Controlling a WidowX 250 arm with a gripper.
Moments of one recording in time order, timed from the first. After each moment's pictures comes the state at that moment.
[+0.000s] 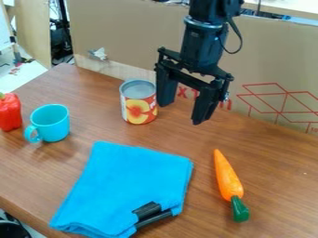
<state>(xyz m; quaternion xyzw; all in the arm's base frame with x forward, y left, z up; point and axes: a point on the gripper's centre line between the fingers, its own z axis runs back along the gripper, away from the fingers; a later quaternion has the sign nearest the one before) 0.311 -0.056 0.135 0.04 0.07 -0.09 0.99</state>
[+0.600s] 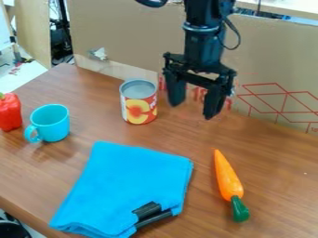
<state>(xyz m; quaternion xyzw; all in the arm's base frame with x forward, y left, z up) 0.343 -0.055 0.122 -0.02 0.01 -0.07 1.00</state>
